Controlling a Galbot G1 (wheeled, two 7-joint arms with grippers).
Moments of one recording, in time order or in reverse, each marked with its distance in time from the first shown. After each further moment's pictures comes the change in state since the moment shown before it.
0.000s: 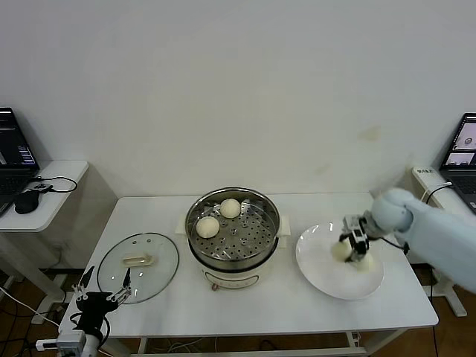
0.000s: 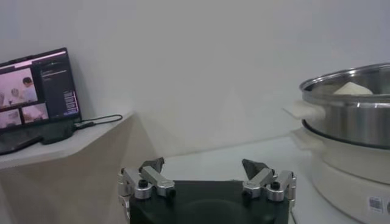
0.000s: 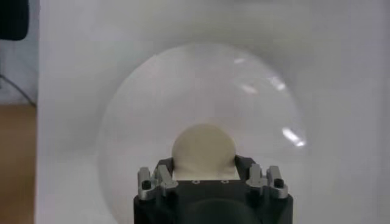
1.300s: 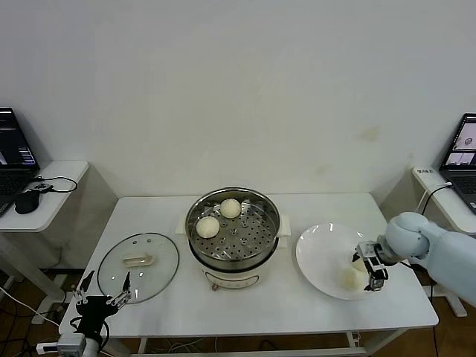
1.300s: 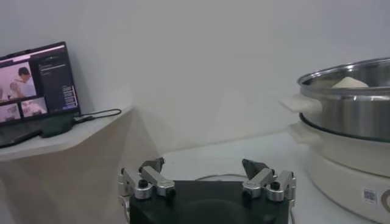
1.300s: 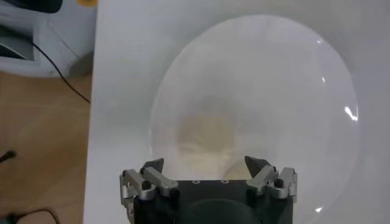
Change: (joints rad) left arm 0.013 -0.001 -0.002 0.016 0.000 -0.002 -0.001; right arm -0.182 -0.125 0.016 0.095 -0.088 0.042 0.031
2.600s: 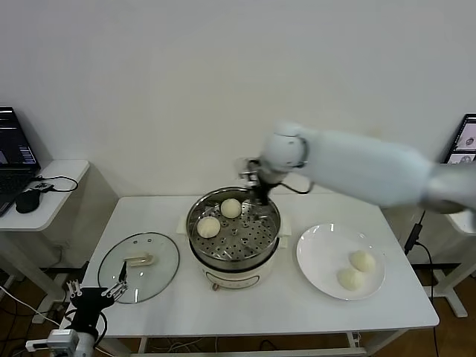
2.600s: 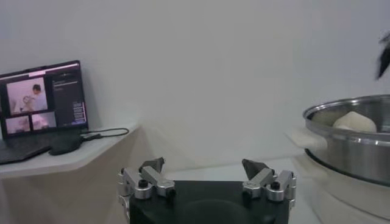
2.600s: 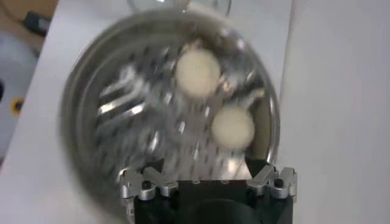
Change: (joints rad) left arm 0.001 0.001 -0.016 -0.067 -0.046 -0.001 -0.001; right arm 0.733 0.504 -0.459 -0.041 0.499 -0.241 0.056
